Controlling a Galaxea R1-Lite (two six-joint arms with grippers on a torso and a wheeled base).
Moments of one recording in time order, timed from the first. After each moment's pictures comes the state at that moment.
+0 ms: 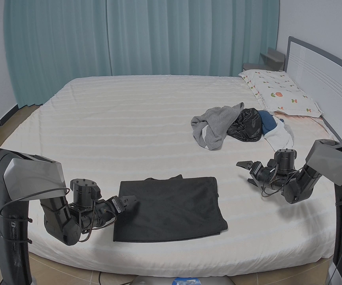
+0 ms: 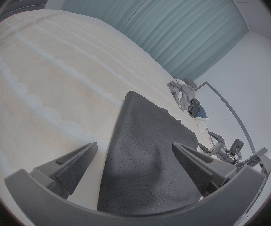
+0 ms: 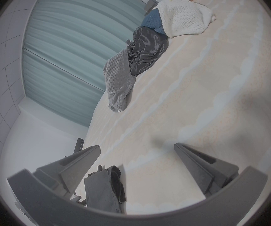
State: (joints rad) left arm -0.28 2.35 -0.55 -1.23 -0.15 -0.73; right arm 0.10 2.48 -1.04 -1.00 0.36 0.86
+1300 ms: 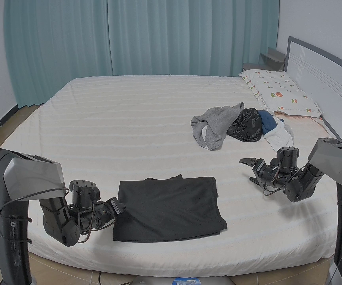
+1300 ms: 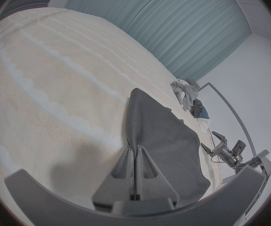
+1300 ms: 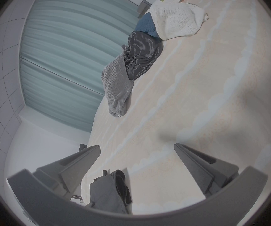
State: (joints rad) left arm -0.28 2.35 -0.53 -1.23 -0.14 -0.75; right arm 0.09 2.46 -1.04 -1.00 0.35 0.93
